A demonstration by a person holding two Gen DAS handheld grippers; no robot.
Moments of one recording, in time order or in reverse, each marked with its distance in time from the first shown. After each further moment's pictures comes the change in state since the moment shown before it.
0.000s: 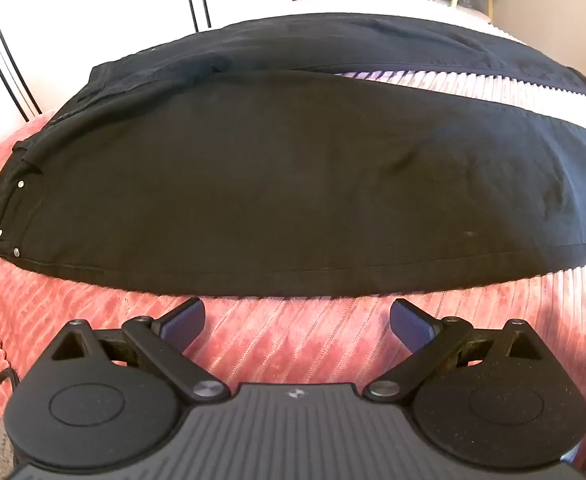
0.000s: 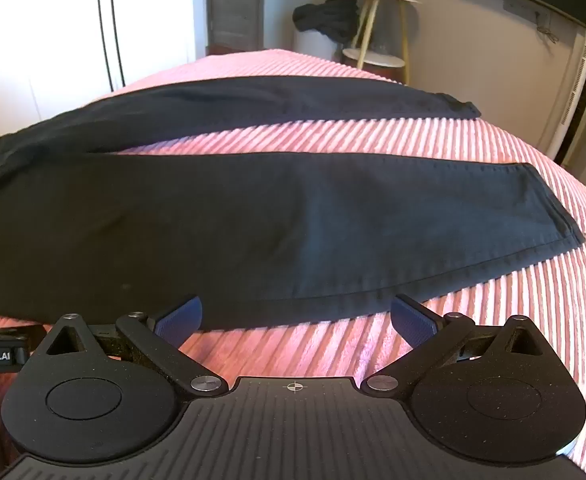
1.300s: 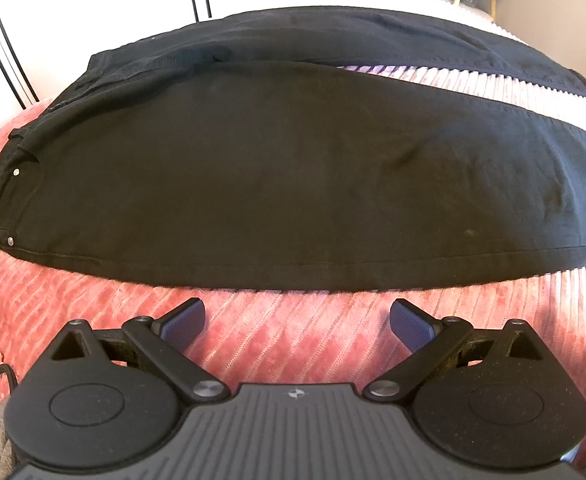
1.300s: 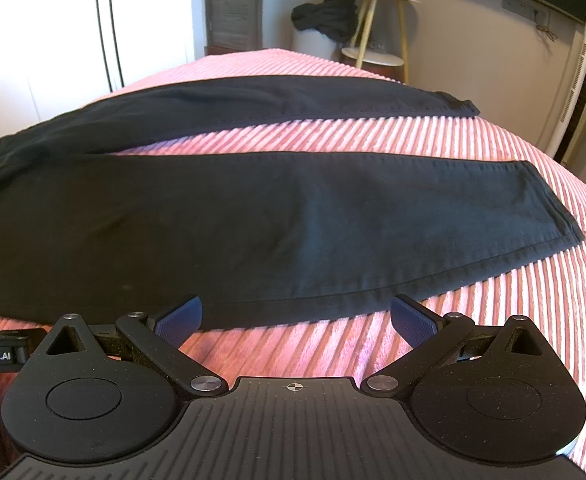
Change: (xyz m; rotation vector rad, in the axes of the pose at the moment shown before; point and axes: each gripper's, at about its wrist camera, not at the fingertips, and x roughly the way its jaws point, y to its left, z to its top) left arm 0.006 0.003 -0.005 -0.009 0.019 -0.016; right arm 0.000 0.000 0.000 0.001 0.001 -0.001
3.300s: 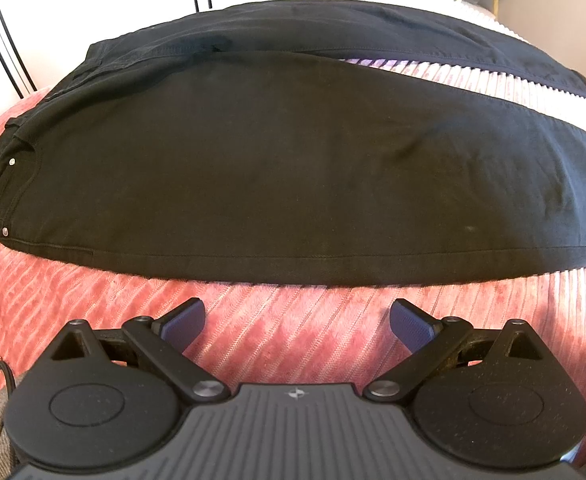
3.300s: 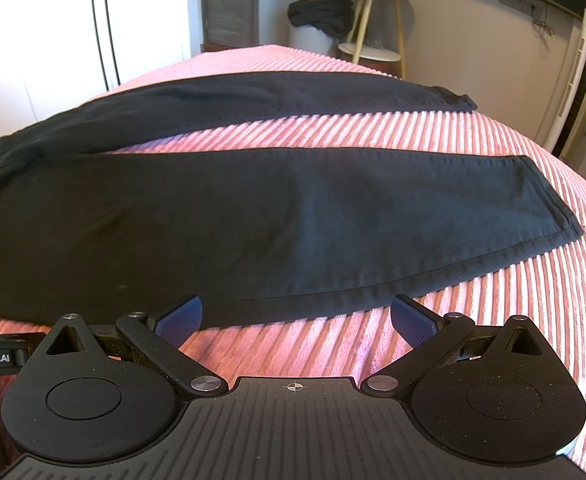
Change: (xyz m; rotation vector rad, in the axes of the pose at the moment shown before) left arm 0.003 0.004 0.000 -0.014 0.022 -0.016; right arm 0.001 0.000 -0.001 0.002 0.004 0.002
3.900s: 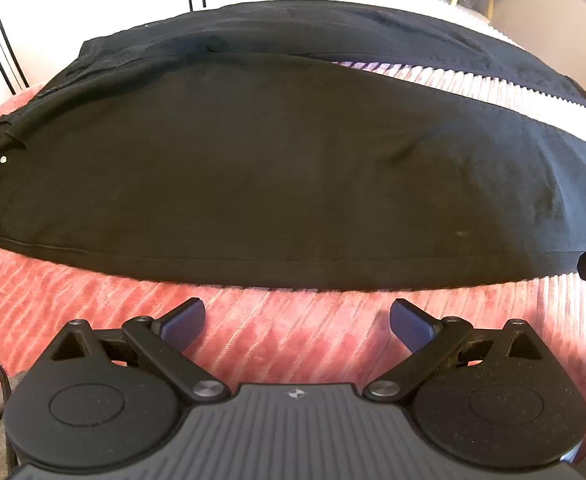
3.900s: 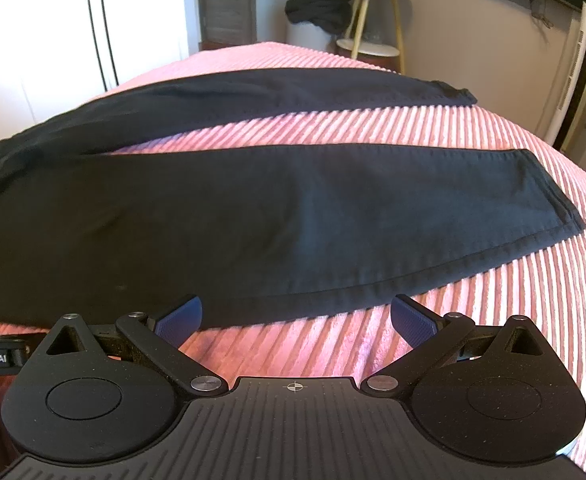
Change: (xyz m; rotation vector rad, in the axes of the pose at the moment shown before) left arm -0.001 0.004 0.005 -0.014 0.007 -0.045; right arm 0.004 -0.002 0.000 0.017 0.022 0.005
